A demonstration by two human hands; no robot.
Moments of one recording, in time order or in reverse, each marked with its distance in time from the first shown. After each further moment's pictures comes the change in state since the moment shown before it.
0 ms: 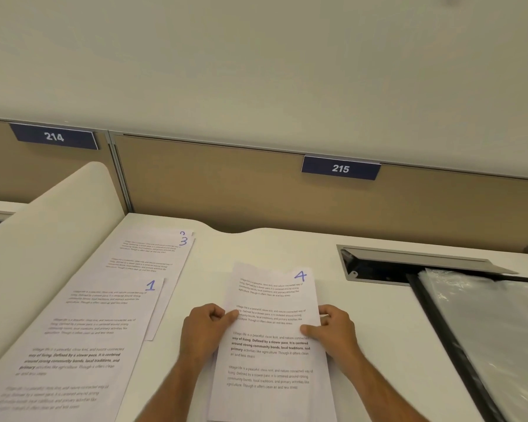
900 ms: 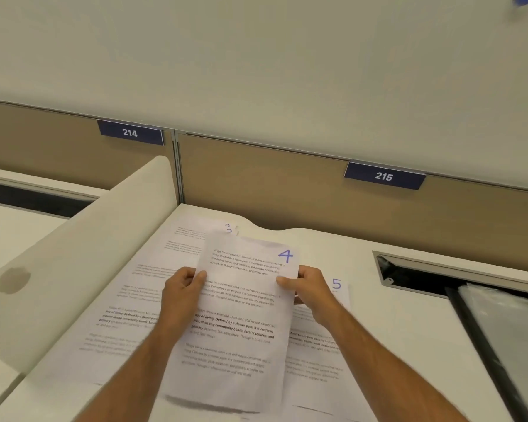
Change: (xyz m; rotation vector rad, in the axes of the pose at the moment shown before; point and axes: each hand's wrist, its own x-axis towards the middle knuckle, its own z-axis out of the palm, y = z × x) left_hand -0.020 -0.008 -0.128 -0.314 0.236 0.096; right_hand -0.033 -0.119 0.082 0.241 -0.400 -0.120
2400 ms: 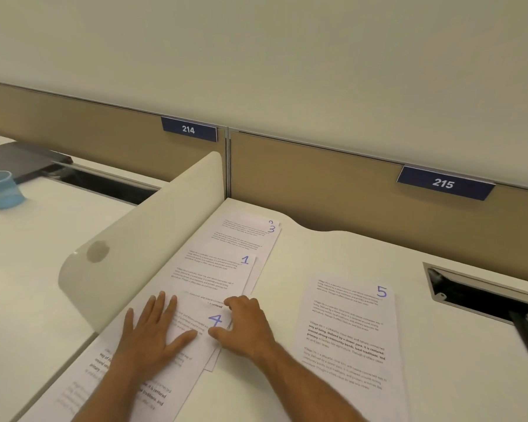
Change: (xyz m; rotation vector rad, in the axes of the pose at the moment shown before) left_hand -0.038 -0.096 -0.145 1.258 -0.197 0.054; right_hand -0.036 0.050 0.187 -0.907 -0.268 -0.320
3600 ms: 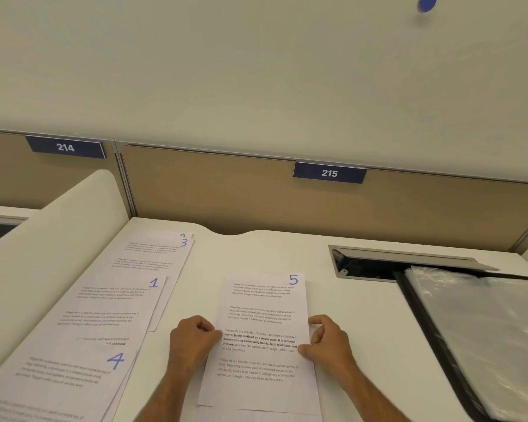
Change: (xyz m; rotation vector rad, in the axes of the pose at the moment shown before) left_hand 0.026 0.252 0.007 -0.880 -0.056 -0.102; right_hand -0.146 0.237 -0.130 0.415 0.443 0.569
